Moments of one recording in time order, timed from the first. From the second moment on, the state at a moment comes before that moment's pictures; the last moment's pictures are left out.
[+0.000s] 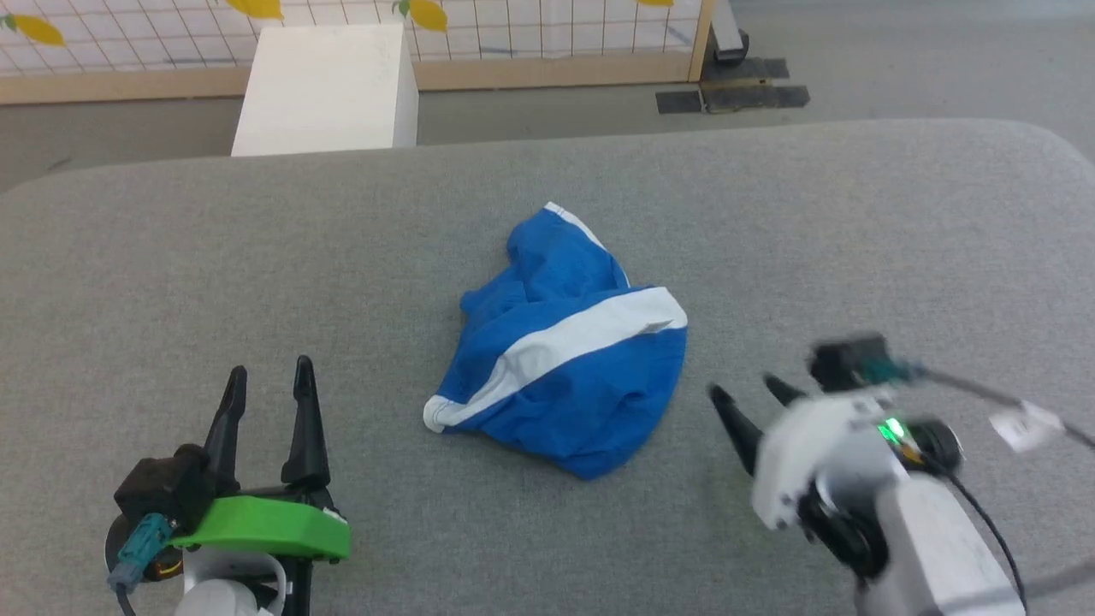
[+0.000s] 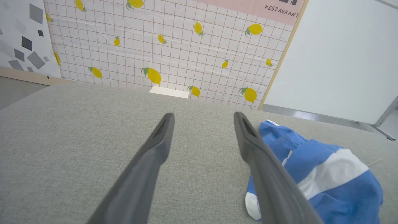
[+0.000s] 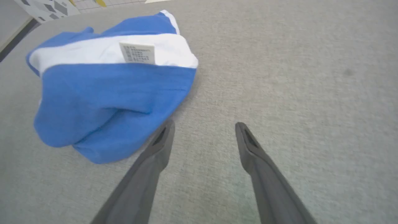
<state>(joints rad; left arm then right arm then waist) -0.05 0.06 0.08 0.10 -0.26 -0.12 -0.26 -0.22 -0.05 0.11 0.28 0.25 0.13 0.35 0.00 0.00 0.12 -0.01</state>
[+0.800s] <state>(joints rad) -0.15 0.10 -0.04 0.14 -0.33 -0.12 -0.26 -0.74 -0.05 0.32 0.72 0.15 0.13 0.62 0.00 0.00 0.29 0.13</state>
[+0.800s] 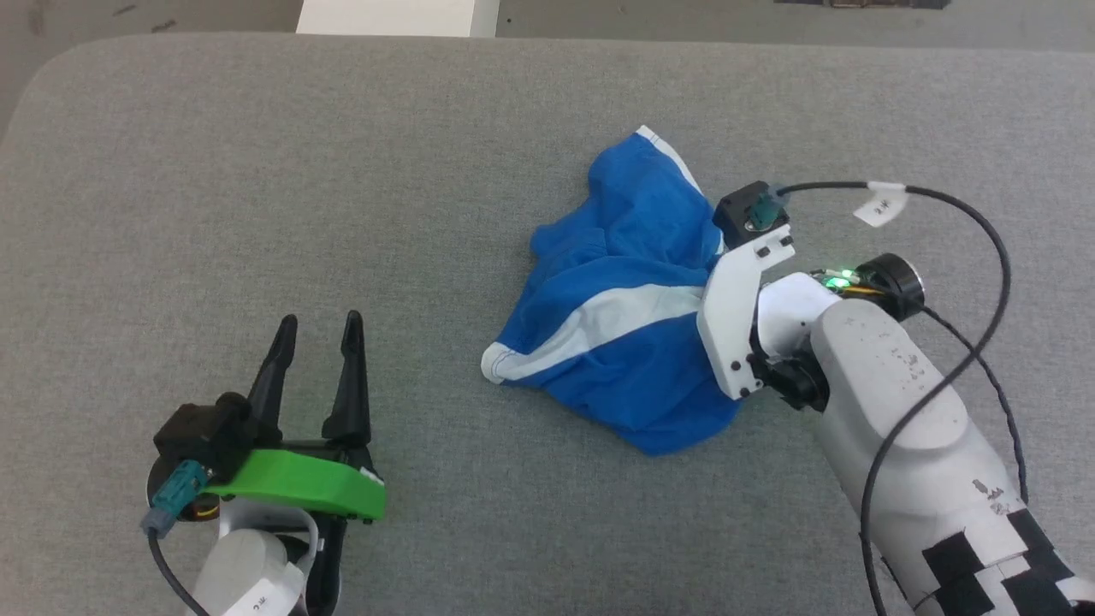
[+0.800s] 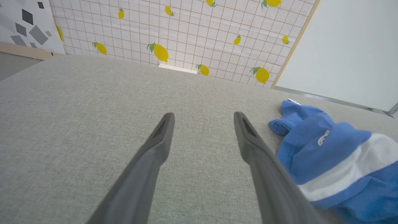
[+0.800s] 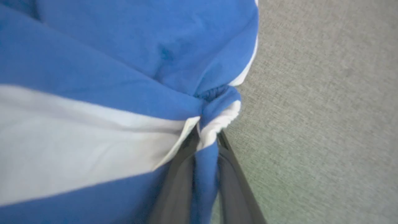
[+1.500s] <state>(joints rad) -0.05 0.07 -0.04 0.16 -0.28 -0.12 -0.26 -0.06 -0.05 -0.20 0.31 0.31 0.13 0.37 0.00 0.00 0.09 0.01</state>
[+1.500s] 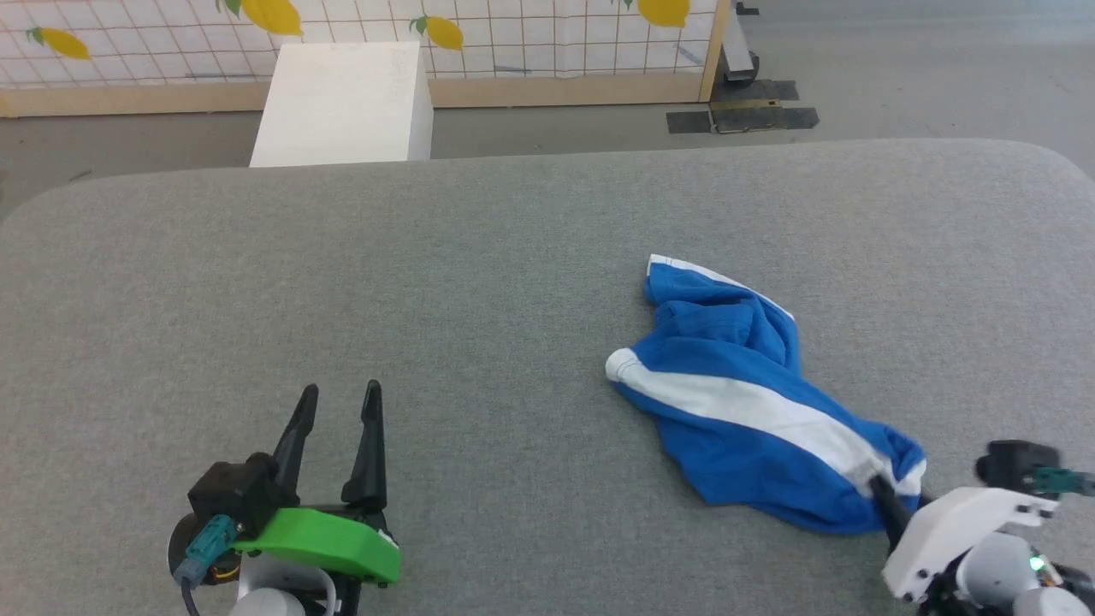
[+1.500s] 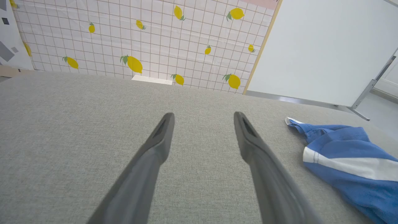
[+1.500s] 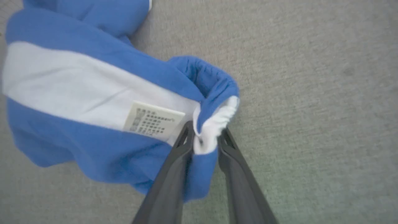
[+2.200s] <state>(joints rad) -0.60 0.14 -0.50 0.40 -0.49 -0.09 0.64 -0.10 -0.05 -0.32 0.16 0.35 0.13 0.15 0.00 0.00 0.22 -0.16</state>
